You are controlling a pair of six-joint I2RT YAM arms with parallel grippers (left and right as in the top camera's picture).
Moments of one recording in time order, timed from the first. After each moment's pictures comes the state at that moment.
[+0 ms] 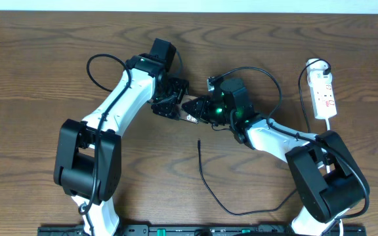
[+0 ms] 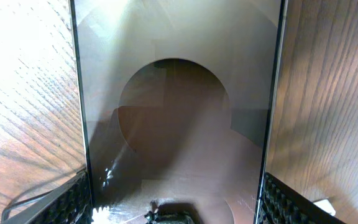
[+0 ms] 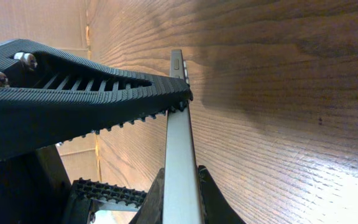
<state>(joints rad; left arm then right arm) -0.35 1.94 1.48 -0.90 0.35 -1.56 0.50 1.84 0.88 0.36 -0.59 1.01</state>
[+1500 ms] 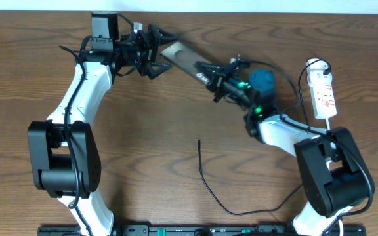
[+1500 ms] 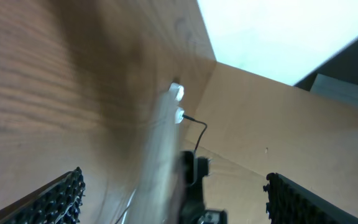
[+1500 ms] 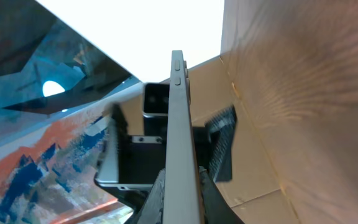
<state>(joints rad) -0.06 1.93 1.48 -0.29 0.99 -1.14 0.40 1.85 0.87 0.94 -0.56 1.95</state>
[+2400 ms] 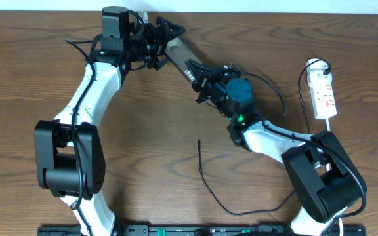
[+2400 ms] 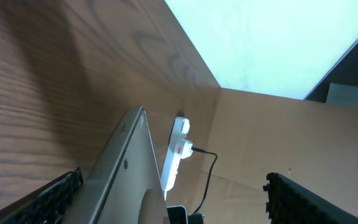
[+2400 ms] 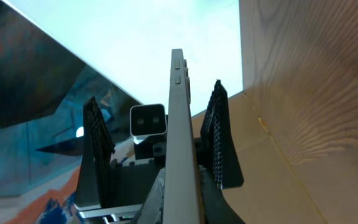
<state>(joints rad) -0.12 1.93 1.48 -0.16 0.81 -1.11 0.54 1.85 0.87 0.95 -0.18 2.04</state>
